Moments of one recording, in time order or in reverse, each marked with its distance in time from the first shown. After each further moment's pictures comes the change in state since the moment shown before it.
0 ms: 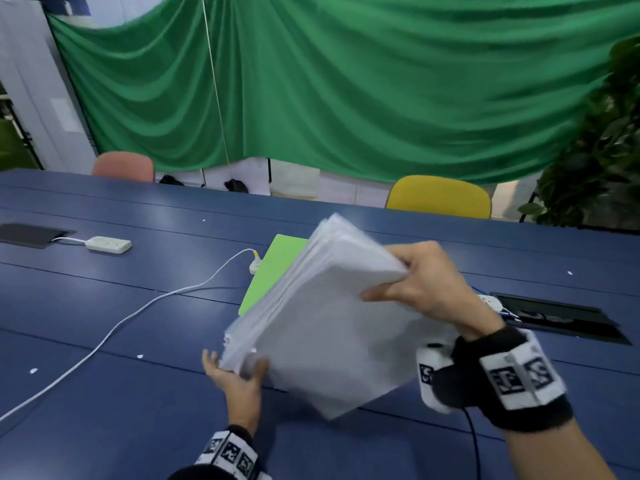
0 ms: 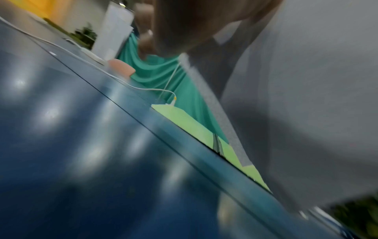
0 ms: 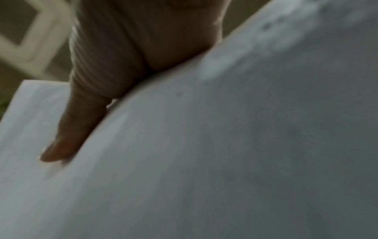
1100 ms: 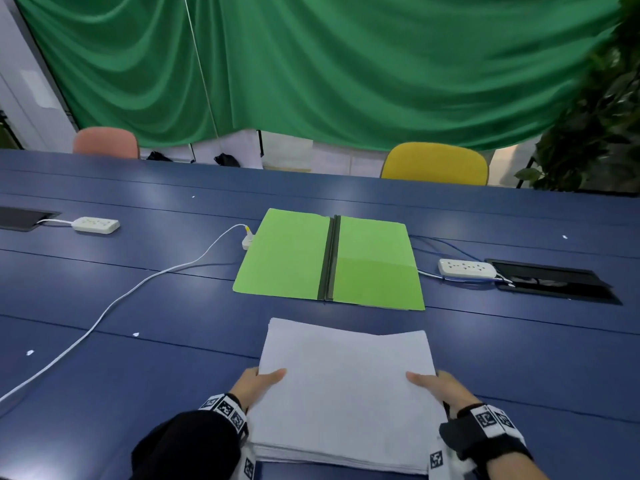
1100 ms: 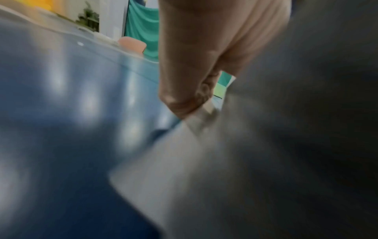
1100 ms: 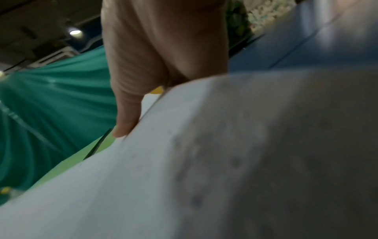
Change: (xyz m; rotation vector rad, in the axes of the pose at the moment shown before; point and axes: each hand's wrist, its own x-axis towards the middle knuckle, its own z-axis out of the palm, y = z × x) left_hand 0.023 -0.066 -0.024 0.457 -0.594 -0.639; right_hand -0.108 0.269 0.151 0.690 -0.063 1.077
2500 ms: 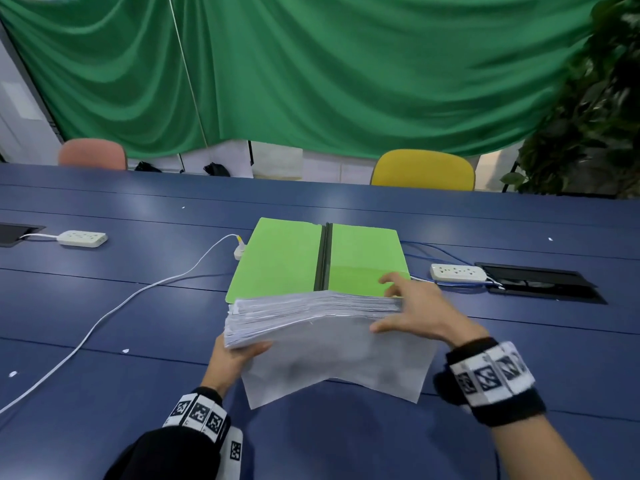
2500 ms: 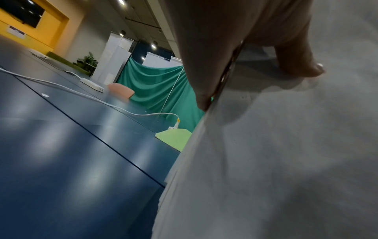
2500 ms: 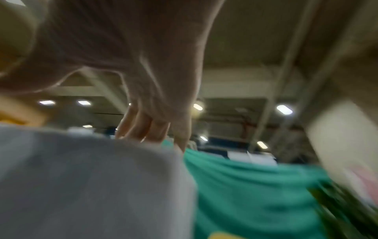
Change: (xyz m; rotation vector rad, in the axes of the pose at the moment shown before) left_hand -0.042 0.072 -0.013 -0.156 0.037 0.729; right_hand -0.118 -0.173 0.027 -1.040 0.091 -0.750
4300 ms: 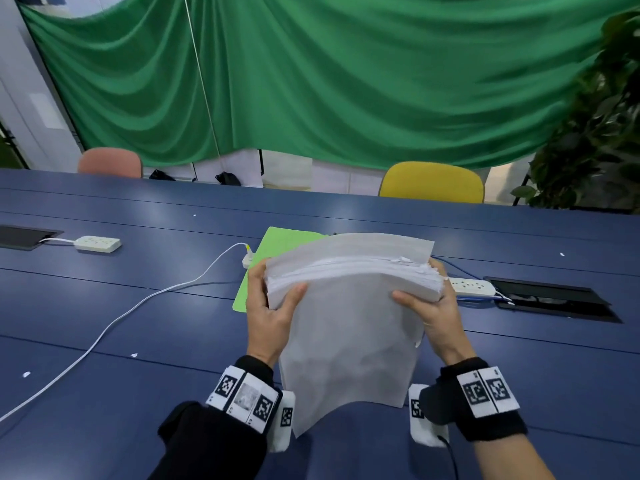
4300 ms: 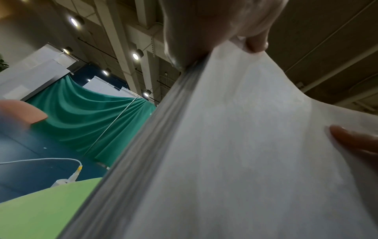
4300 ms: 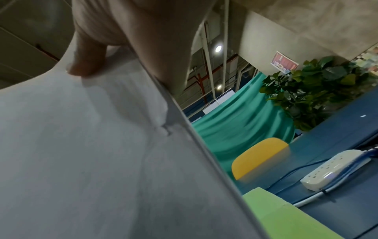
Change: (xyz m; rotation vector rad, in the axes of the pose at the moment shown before) left_hand 0.008 0.095 0.084 -0.088 0.202 0.513; right_hand 0.003 0.001 0.015 1.291 0.484 -0.242
